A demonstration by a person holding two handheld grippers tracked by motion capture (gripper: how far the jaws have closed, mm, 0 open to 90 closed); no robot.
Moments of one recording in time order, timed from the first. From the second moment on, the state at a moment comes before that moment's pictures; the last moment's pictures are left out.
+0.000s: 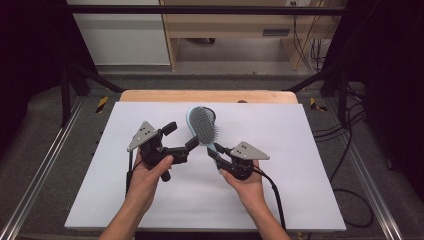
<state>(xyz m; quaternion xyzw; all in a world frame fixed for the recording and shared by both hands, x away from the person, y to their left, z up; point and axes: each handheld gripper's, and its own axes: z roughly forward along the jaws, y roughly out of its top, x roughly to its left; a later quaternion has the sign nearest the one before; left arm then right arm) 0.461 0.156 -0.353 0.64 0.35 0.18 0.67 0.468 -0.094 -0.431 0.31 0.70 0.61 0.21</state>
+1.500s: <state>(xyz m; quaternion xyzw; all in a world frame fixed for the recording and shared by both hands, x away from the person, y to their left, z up) 0.481 0.142 -0.354 0.63 0.40 0.15 0.65 0.458 -0.078 -0.430 0.28 0.71 0.61 0.23</state>
